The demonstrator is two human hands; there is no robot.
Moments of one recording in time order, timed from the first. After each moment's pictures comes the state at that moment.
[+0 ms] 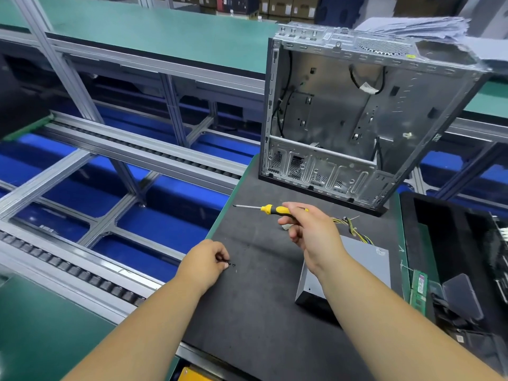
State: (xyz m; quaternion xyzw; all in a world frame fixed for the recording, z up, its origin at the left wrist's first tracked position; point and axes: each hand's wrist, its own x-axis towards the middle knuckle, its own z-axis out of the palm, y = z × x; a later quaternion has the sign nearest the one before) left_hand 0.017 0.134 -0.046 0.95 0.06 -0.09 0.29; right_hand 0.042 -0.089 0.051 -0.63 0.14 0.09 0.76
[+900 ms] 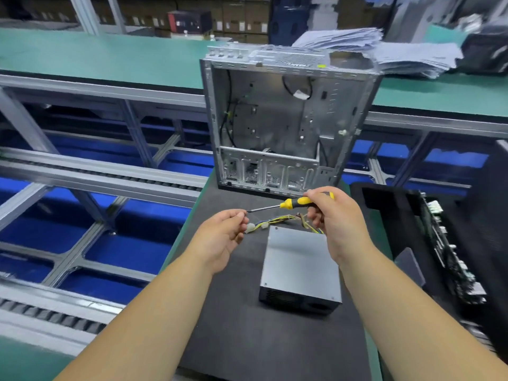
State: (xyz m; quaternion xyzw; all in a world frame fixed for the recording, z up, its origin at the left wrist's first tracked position) left_hand 0.037 0.011 0.049 0.56 0.11 -0.13 0.81; right_hand 0.013 -0.196 0.103 -0.65 0.13 -0.08 0.74
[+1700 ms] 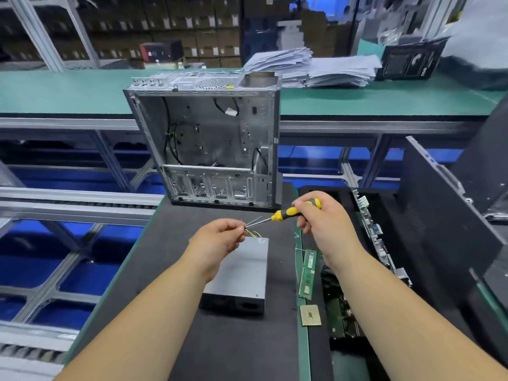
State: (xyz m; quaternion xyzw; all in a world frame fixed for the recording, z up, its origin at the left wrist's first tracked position) left_hand 0.006 -0.120 0.069 0.69 0.05 -0.14 0.71; right_hand -0.039 -0.330 0.113 -0.74 0.10 -0.11 0.65
